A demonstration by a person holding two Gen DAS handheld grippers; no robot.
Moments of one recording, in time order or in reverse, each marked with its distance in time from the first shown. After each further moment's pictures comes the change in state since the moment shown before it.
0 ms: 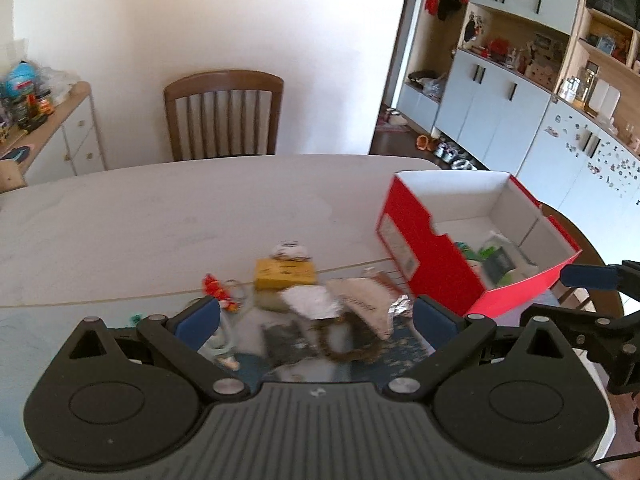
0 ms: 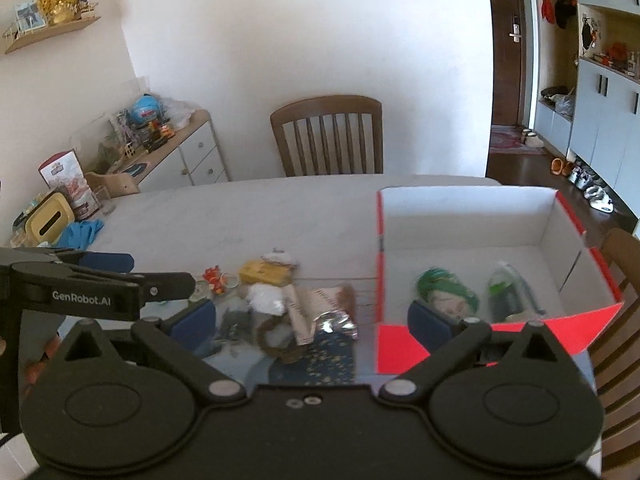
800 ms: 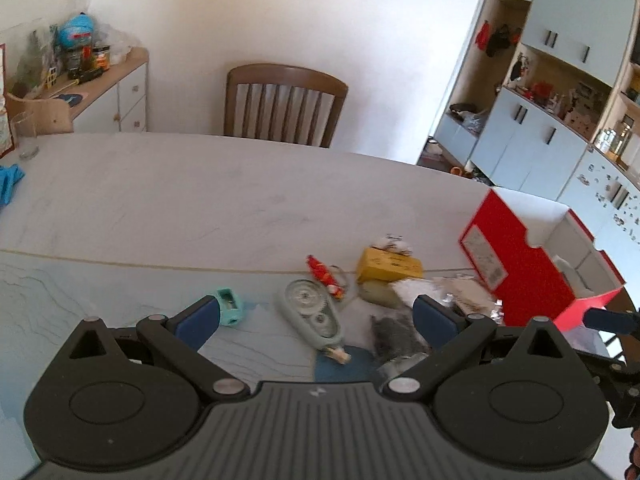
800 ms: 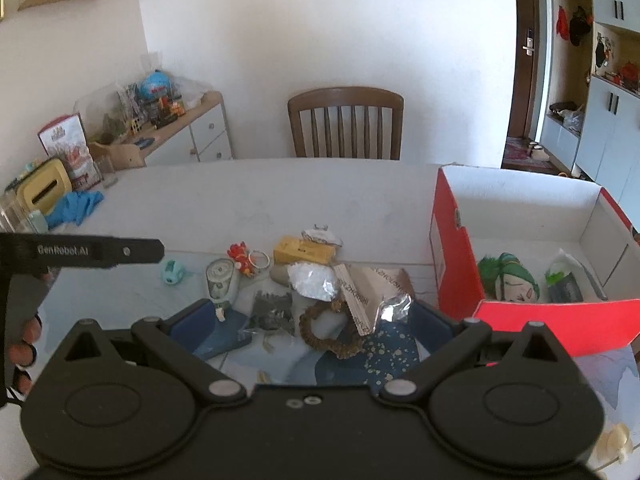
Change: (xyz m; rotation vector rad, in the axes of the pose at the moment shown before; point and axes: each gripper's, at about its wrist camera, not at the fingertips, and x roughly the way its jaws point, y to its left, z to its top) left arm 0.021 0.115 -0.042 -0.156 -0.054 0.040; right arm 0.055 0.061 -0.032 -0.075 0.003 -0.045
